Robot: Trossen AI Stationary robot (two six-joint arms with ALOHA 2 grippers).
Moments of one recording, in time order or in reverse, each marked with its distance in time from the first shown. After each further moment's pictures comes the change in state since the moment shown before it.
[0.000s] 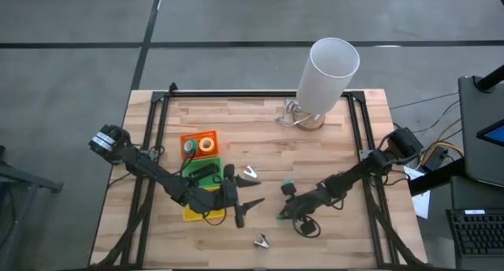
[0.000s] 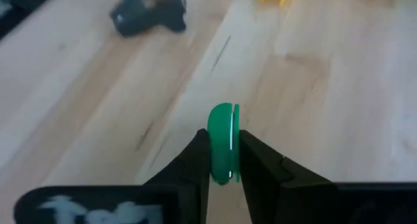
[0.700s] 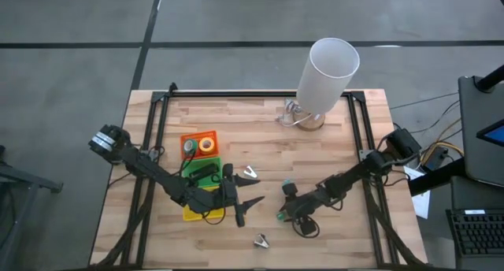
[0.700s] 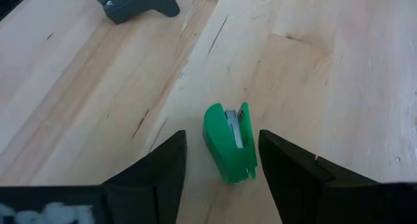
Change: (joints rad) left arm -0.006 0.000 0.000 0.017 -0.041 -0.032; right arm 0.002 0.022 -0.011 0.000 0.003 0.046
